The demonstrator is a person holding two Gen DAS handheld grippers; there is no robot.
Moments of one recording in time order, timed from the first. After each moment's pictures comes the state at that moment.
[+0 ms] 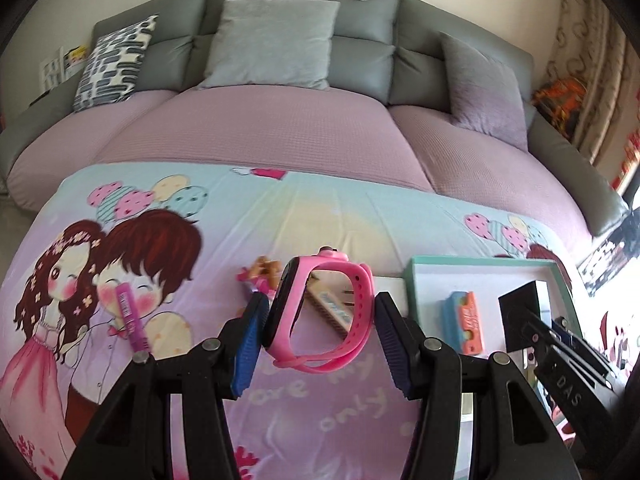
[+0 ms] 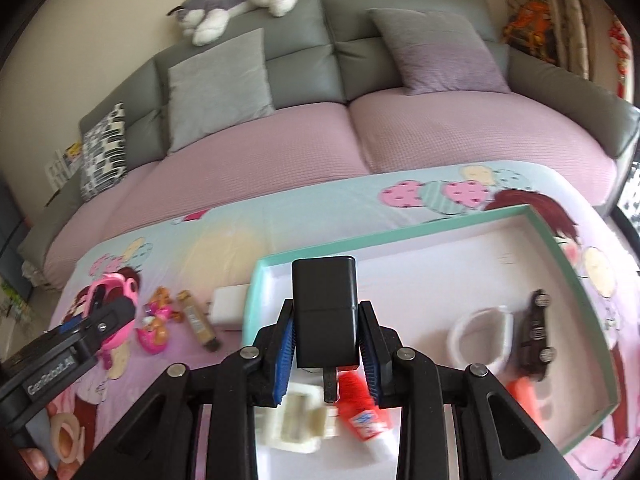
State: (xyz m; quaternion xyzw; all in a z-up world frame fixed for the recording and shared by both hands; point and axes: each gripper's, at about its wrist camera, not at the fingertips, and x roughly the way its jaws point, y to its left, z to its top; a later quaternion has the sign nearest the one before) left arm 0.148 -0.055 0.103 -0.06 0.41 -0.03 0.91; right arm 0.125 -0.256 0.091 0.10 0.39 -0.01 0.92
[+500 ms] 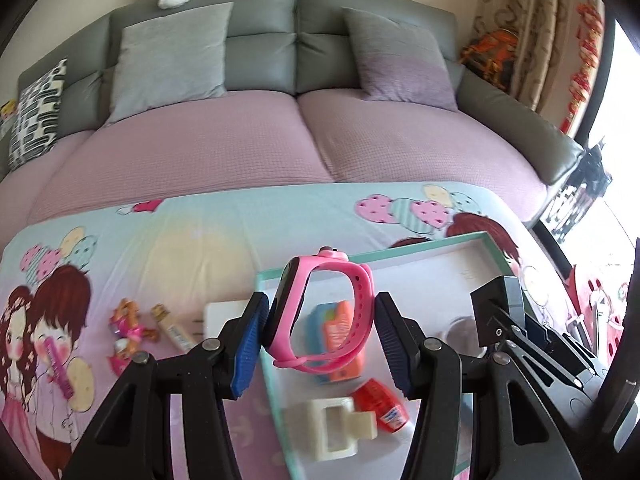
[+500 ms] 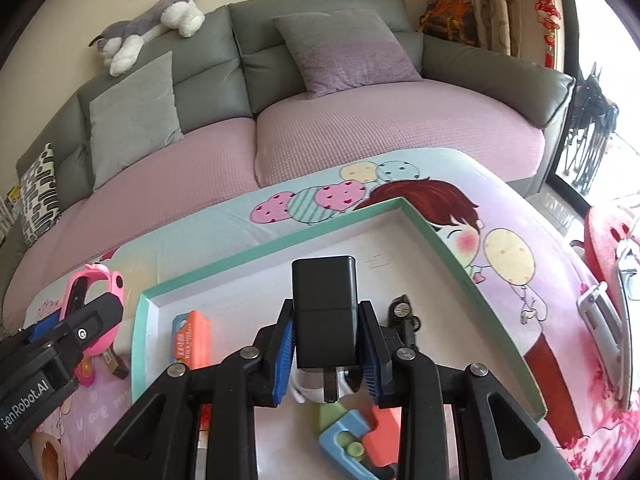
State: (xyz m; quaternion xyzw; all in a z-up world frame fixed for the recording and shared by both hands) left arm 0.167 -0.178 0.114 0.00 0.42 -0.15 0.90; right arm 0.113 -0.342 0.089 0.12 0.38 -0.14 0.90
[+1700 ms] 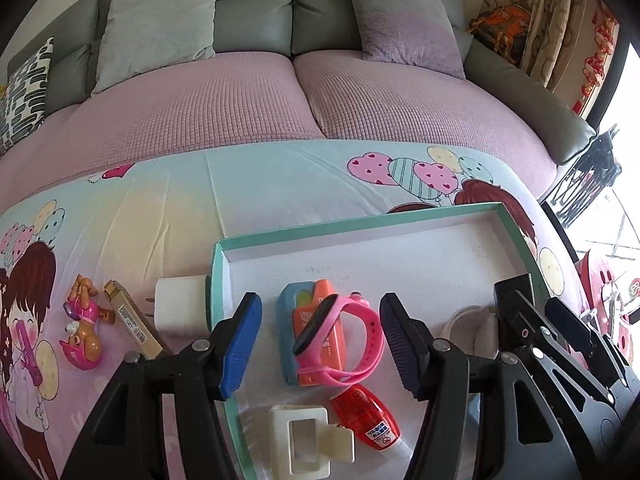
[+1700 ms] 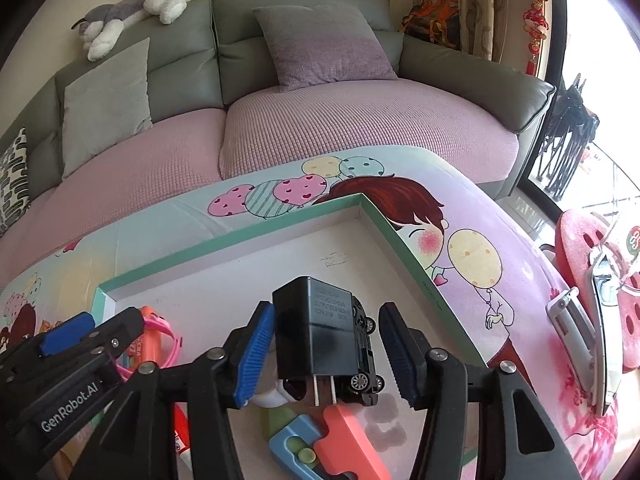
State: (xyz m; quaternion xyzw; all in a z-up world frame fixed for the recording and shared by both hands) left arm 0.185 -0.195 0.075 0.00 0.47 -0.13 0.87; right arm 0.116 -0.352 0.082 0.09 0.40 -0.18 0.89
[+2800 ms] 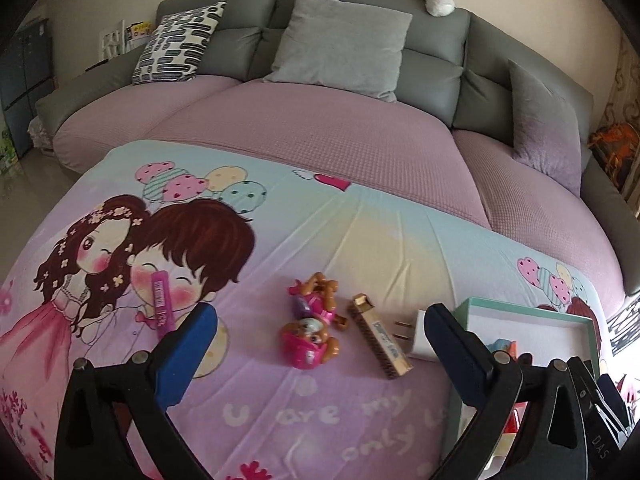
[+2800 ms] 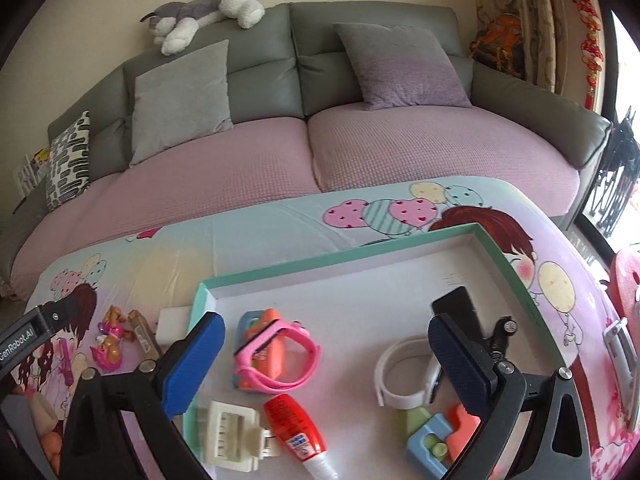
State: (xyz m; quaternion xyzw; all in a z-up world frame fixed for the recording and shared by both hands) left arm 0.160 -0.016 0.093 -0.11 0.40 0.09 0.90; right arm 0.129 -0.267 0.097 0.07 0.37 -0.06 0.92
